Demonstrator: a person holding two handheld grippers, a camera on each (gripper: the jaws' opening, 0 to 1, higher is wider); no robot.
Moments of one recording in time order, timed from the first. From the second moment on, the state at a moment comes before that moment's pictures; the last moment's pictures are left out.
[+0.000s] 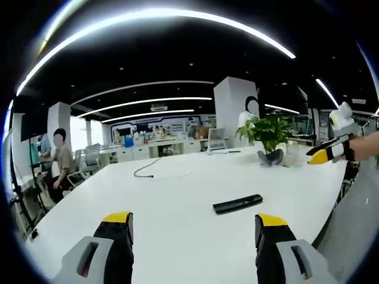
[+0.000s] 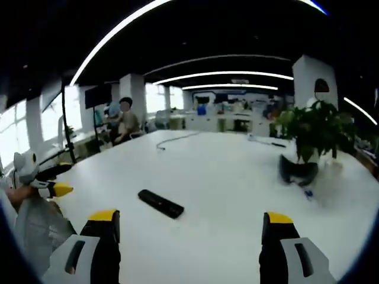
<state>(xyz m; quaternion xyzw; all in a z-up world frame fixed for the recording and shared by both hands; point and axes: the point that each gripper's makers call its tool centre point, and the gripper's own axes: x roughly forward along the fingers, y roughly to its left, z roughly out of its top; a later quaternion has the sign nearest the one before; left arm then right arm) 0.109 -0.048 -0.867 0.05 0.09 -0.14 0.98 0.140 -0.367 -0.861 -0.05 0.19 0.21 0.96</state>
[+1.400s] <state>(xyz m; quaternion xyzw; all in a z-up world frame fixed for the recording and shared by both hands) 0.108 -0.042 -0.866 0.04 0.09 -0.13 0.99 0.122 -0.400 -0.871 -0.05 0.16 0.13 0.98</state>
